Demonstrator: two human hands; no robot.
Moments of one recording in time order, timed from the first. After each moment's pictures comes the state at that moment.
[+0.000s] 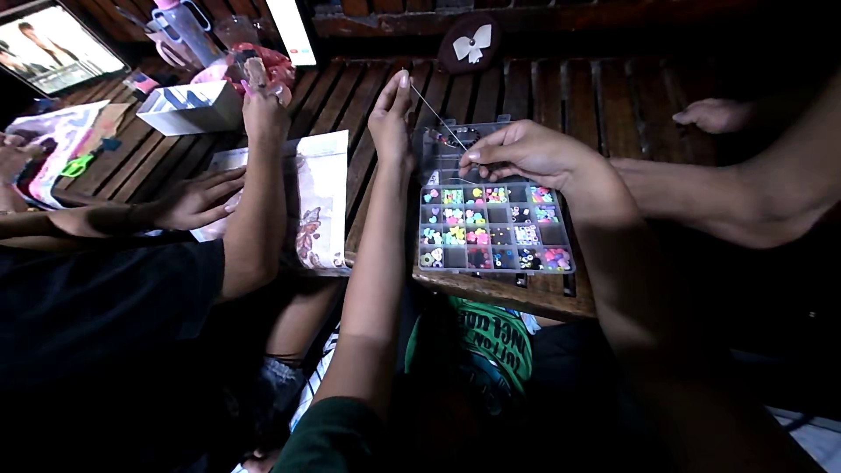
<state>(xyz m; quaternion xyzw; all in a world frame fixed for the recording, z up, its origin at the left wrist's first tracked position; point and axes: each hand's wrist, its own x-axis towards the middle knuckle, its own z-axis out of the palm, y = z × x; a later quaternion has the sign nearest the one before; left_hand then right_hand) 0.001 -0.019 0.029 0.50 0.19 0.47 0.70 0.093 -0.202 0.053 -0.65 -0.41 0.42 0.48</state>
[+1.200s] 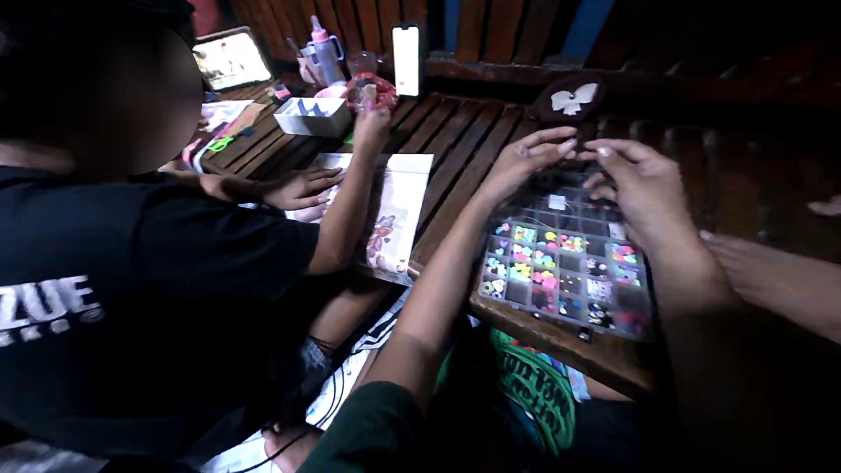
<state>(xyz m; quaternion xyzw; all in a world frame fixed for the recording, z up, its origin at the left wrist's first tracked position) 0.000 -0.047 0.040 0.64 0.04 0.26 0.72 0.093 -0.195 0.046 -0.69 -0.37 0.15 0.61</state>
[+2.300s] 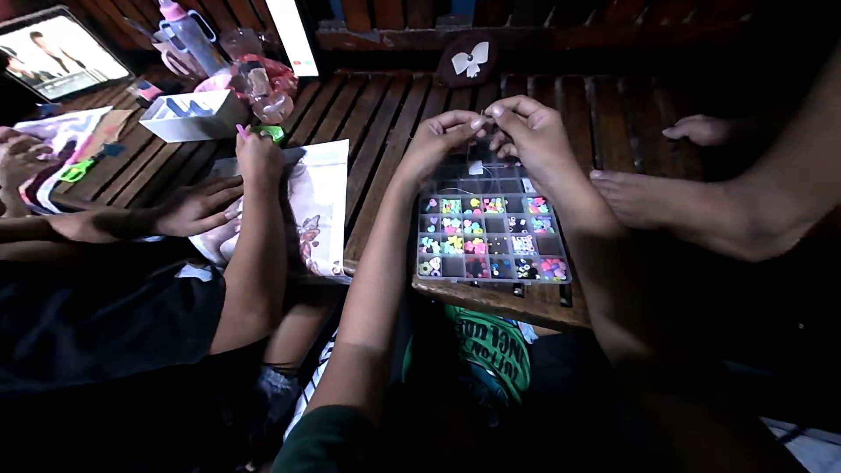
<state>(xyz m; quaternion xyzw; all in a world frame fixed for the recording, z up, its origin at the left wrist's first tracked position) -0.004 -0.045 0.036 0.70 0.04 0.20 0.68 0.092 -0.192 0.046 -0.65 -0.38 0.17 0.64</state>
